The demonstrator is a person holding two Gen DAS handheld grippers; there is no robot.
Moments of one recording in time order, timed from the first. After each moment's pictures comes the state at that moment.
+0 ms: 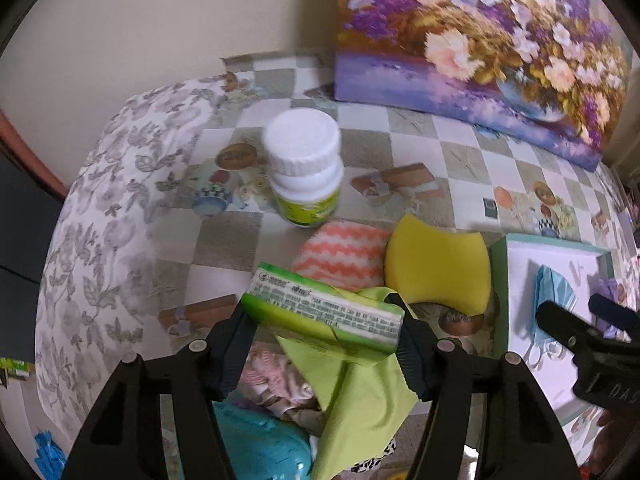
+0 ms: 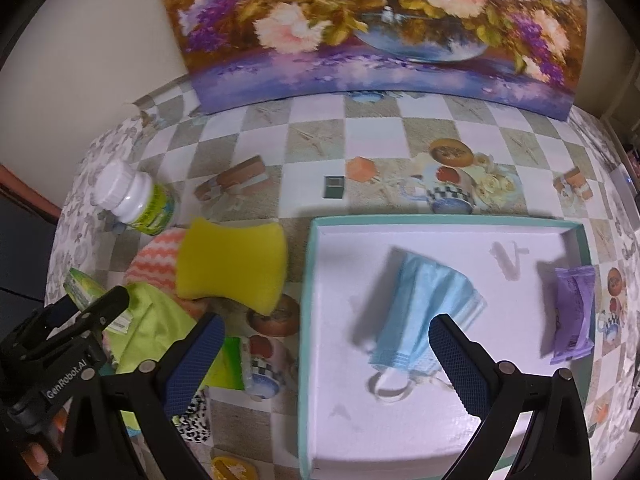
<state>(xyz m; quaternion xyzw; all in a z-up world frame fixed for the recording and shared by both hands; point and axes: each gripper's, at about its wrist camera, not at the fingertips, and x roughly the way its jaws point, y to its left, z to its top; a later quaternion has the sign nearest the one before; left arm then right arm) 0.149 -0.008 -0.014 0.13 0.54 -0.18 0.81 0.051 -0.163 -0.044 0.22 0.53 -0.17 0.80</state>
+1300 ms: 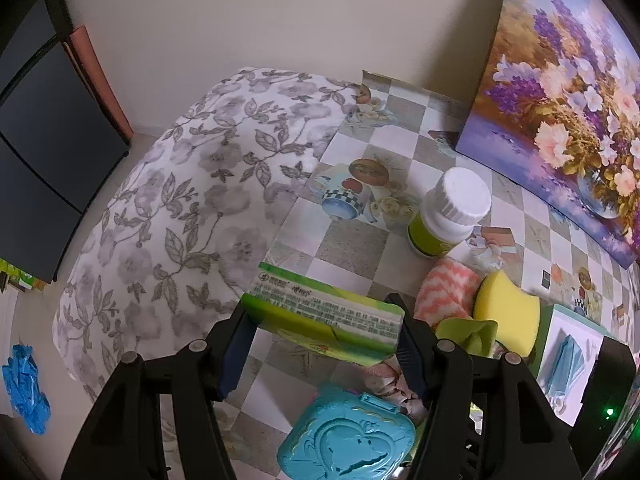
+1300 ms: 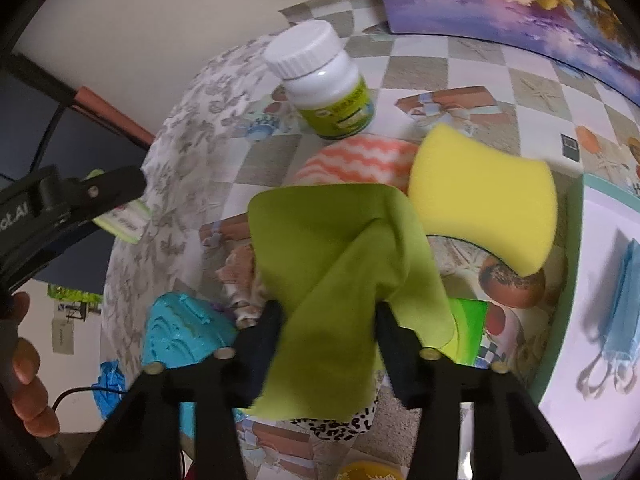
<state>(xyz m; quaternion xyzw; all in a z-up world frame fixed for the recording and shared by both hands) 0.171 0.082 0.014 0.04 0.54 -0.05 0.84 0.102 -0.044 -0.089 0.23 0.55 0.04 0.80</state>
